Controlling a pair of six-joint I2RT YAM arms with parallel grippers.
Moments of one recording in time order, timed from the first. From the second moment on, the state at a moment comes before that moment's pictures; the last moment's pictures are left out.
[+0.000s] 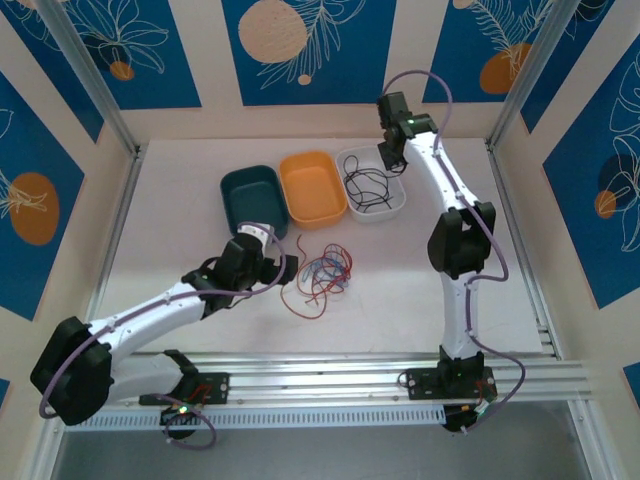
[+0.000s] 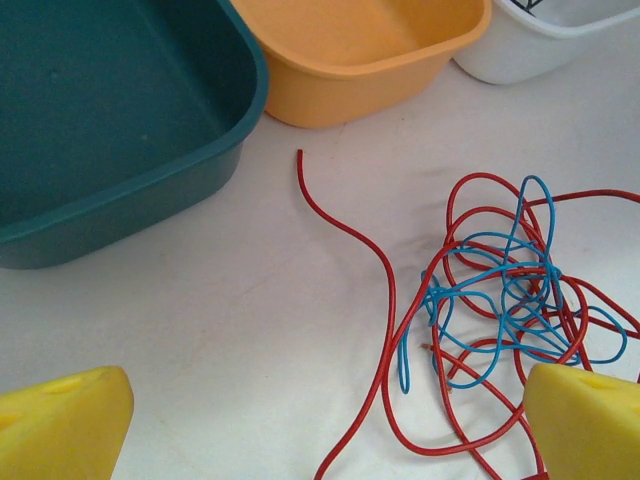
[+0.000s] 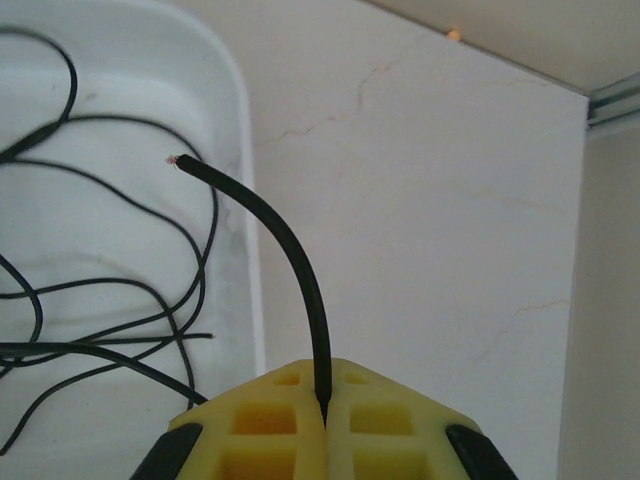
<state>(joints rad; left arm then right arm) -0.70 1.17 0.62 -0.13 -0.12 -0.44 0.27 2.21 2.22 -1.09 0.41 -0.09</state>
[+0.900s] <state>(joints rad) -0.70 1.19 0.62 -0.13 -0.11 -0.44 0.33 2.46 2.30 -1.07 0.39 -0.15</state>
